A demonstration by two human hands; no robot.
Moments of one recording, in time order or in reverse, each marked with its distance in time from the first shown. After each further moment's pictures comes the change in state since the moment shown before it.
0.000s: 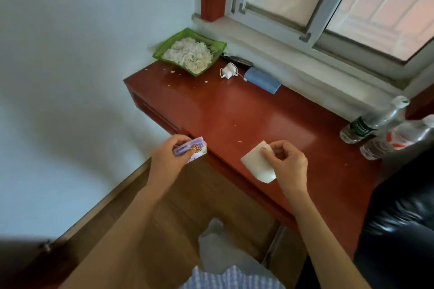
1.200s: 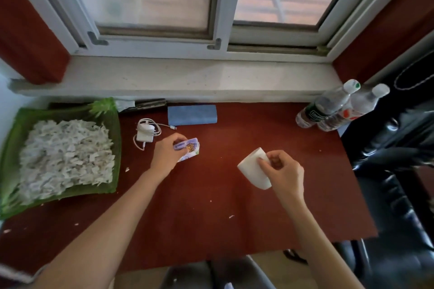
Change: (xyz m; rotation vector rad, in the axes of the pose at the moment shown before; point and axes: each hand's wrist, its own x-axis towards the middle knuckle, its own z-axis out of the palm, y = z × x) left_hand 0.389 -0.009 0.221 0.117 -0.820 0.218; right_hand 0.180 0.010 0.051 -0.082 0.578 0.565
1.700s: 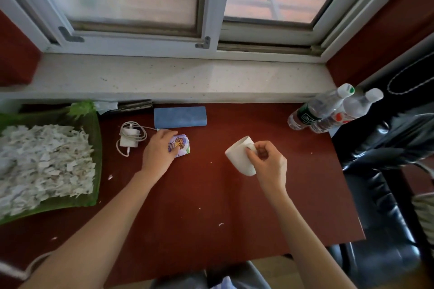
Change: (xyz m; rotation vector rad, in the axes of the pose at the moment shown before) left_hand 0.029 -0.008 0.020 0.359 0.078 0.176; right_hand 0.040 -0.003 0.020 0.007 0.012 0.001
